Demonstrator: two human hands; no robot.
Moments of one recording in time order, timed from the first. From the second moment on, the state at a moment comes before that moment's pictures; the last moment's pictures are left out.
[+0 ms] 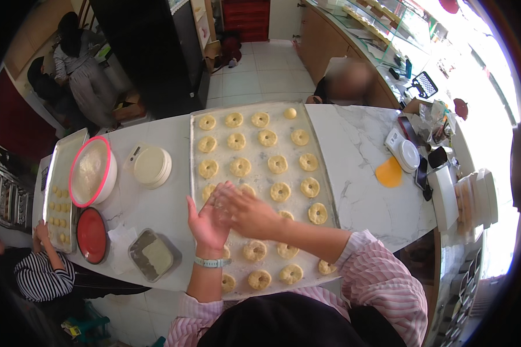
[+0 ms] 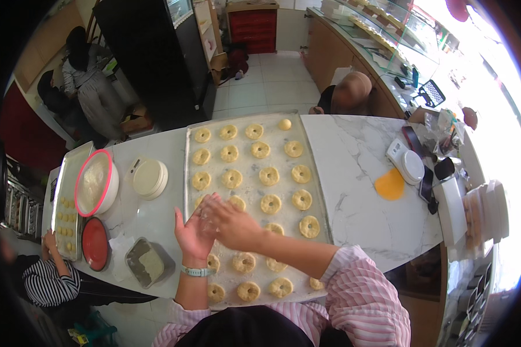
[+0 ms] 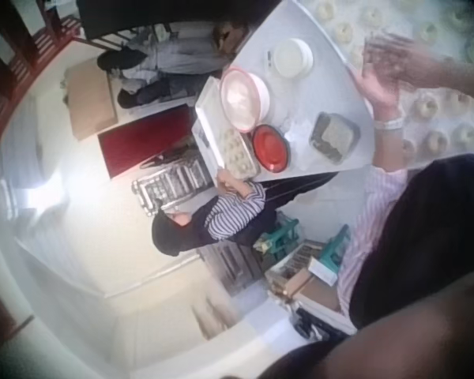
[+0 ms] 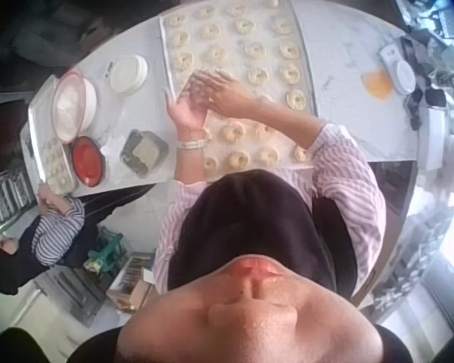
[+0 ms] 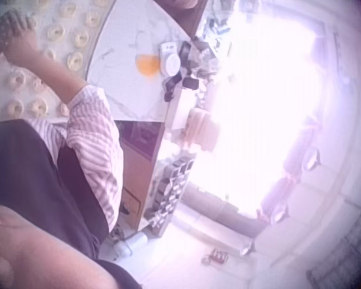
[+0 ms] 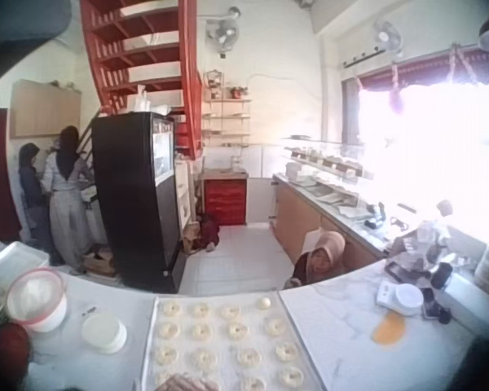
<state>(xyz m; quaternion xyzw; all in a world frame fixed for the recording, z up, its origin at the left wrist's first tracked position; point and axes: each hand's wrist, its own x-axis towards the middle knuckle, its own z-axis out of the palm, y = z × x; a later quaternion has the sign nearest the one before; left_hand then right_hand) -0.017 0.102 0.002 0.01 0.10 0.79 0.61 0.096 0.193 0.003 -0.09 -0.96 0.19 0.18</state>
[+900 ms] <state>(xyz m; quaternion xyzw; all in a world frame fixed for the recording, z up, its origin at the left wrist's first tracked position) 0.025 0.095 -0.028 -0.12 0.21 0.81 0.53 0.117 0.510 -0.071 -0.37 -0.92 0.01 0.08</state>
